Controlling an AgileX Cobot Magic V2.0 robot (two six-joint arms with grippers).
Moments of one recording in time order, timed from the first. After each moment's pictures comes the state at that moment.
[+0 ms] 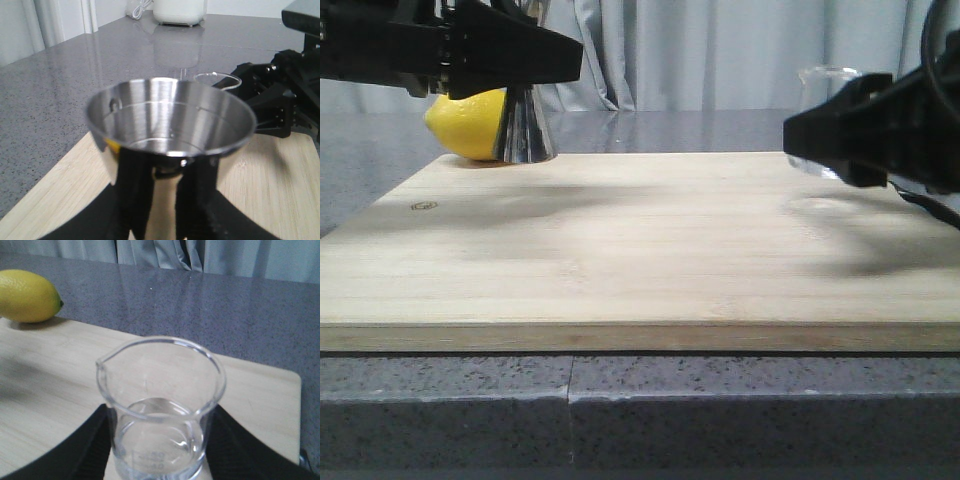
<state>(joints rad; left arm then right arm) -0.23 1.66 -0.91 -1.77 1.15 2.26 0.49 1.28 -0.36 0.15 -0.71 -0.11</state>
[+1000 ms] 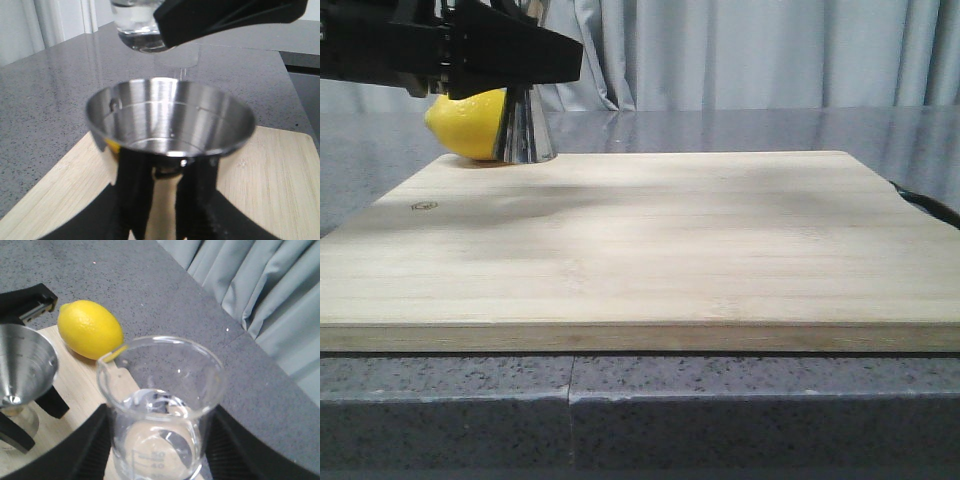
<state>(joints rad) -0.23 1.66 -0.91 -1.77 1.15 2.26 0.67 1.40 -1.24 -0.34 0.34 -0.14</state>
